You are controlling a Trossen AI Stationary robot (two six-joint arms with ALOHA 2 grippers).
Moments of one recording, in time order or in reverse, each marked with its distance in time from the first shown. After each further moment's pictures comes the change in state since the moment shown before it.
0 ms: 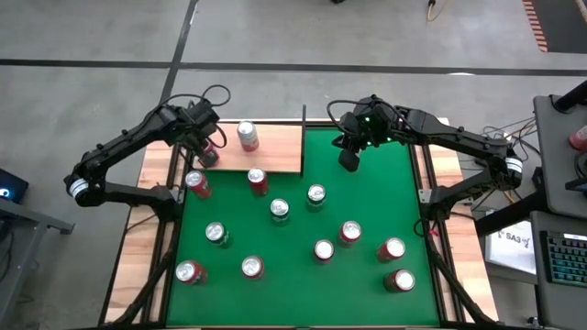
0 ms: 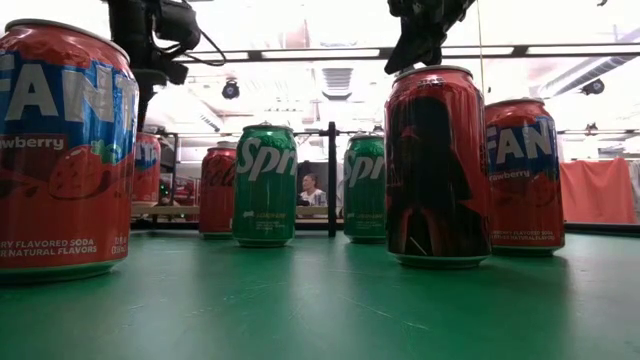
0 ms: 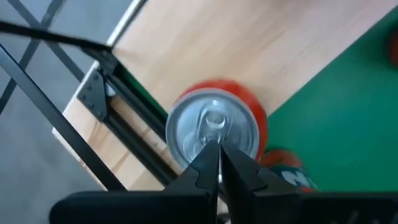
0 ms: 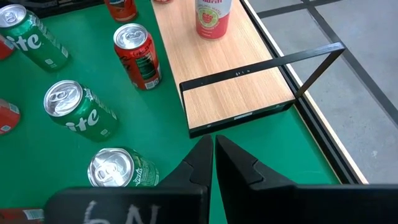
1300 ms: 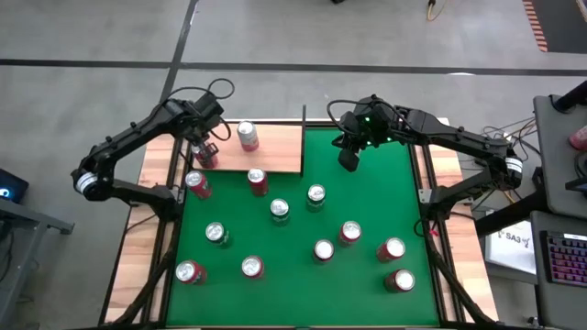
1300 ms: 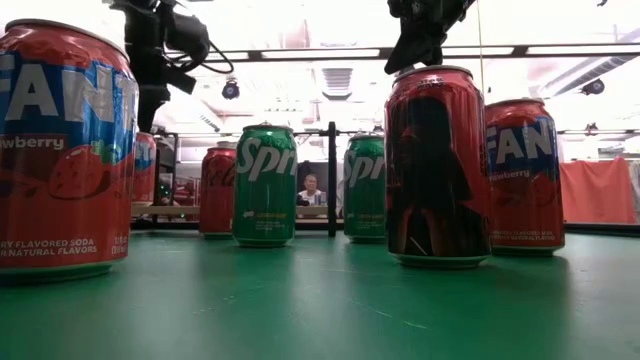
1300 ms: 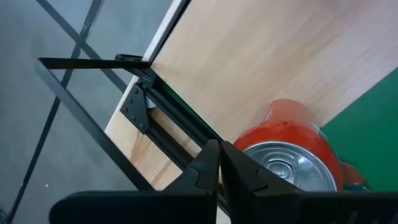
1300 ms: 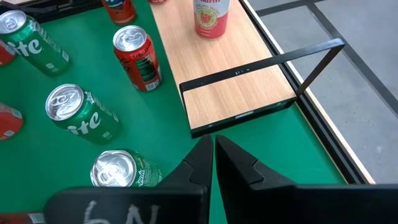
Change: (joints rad) left arm 0.053 0.079 0.036 0.042 -0.120 0.148; right arm 0.000 0.000 0.000 0.000 0.000 0.033
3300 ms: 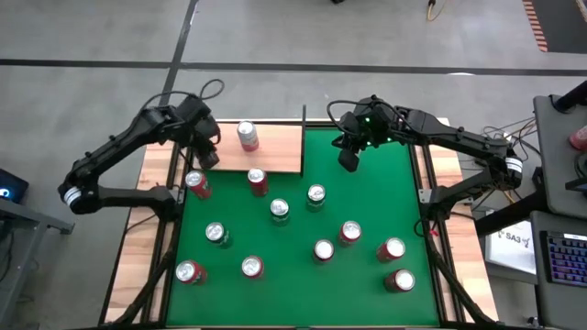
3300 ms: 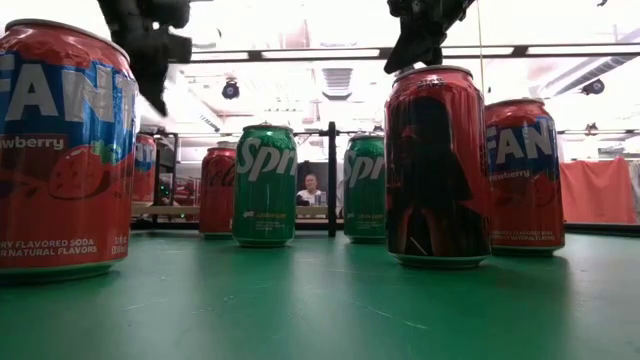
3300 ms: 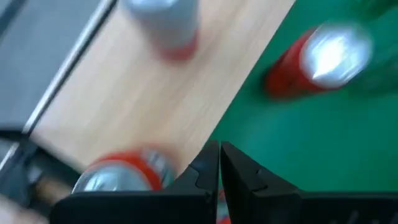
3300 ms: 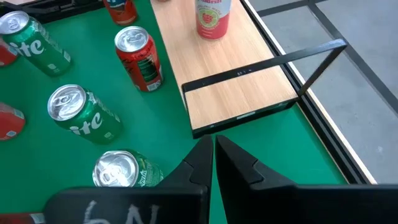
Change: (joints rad) left arm -0.032 -0.189 -0.051 0.110 0.498 0.013; right arm 0.011 0.000 0.000 0.004 0.001 0.003
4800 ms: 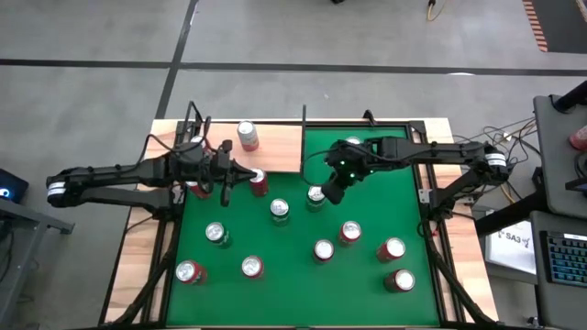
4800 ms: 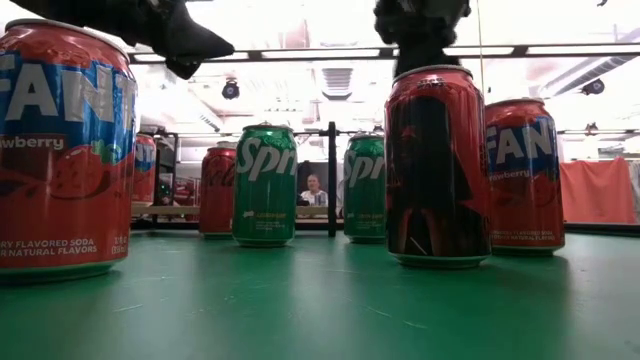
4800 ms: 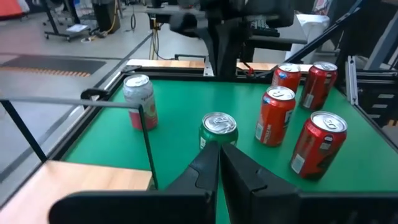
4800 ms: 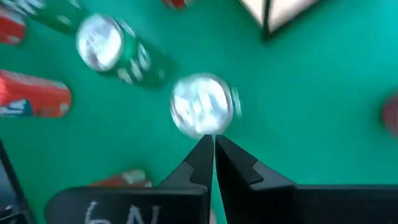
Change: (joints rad) left arm -0.536 -0.261 -0.534 1.102 0.033 -0.139; right arm 0.264 0.139 -0.003 -0.169 0.028 0.580
